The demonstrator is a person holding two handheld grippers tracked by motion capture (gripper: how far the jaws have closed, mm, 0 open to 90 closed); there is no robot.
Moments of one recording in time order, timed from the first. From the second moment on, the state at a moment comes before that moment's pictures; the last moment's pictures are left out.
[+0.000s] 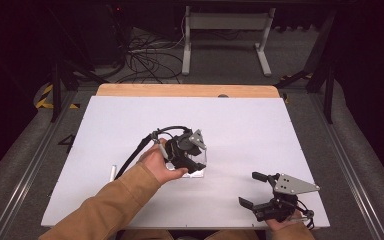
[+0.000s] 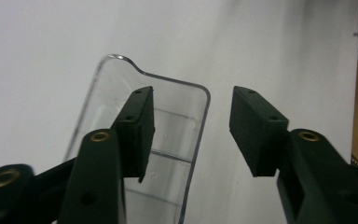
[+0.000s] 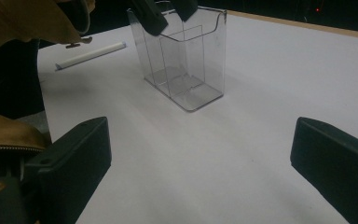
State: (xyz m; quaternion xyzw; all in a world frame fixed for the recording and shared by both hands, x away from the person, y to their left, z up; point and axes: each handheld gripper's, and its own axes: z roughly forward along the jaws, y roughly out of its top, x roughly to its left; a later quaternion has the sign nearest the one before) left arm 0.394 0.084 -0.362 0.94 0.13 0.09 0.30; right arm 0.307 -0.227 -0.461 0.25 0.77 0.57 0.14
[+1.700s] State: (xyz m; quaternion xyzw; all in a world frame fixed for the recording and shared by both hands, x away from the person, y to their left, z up) left arm 0.353 0.191 -0.317 0.86 0.26 0.18 0.41; right arm 0.313 -0.219 -0.459 0.23 0.77 0.57 0.15
